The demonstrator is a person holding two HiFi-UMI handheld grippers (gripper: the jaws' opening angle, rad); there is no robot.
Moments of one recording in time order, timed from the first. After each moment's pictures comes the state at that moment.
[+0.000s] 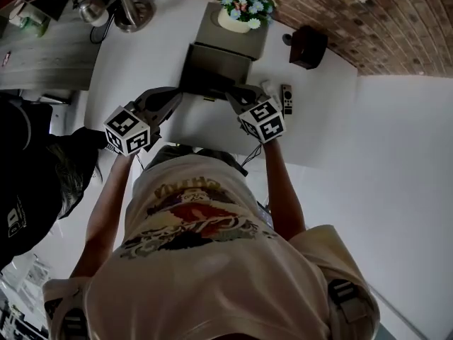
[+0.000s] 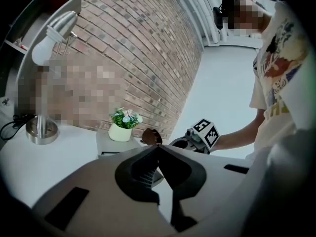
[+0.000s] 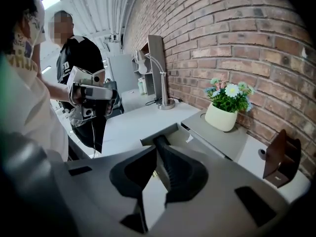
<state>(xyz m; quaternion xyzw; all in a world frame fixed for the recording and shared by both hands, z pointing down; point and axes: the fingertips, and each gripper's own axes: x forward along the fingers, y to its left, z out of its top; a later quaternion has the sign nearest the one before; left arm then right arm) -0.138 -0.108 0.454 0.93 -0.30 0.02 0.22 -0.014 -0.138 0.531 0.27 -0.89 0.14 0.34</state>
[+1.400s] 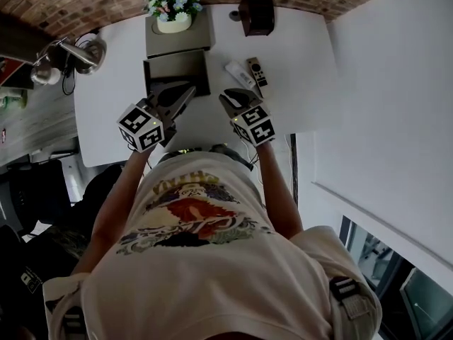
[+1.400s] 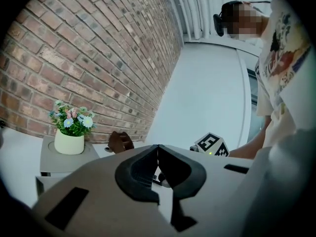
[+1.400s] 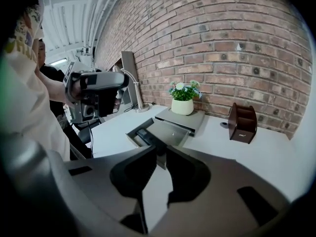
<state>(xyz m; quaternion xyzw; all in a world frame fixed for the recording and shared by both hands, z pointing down) 0.019 -0.110 0.419 0.97 -0.16 0.02 0.18 0.090 -0.087 0.529 0.42 -0.85 0.20 0.27</state>
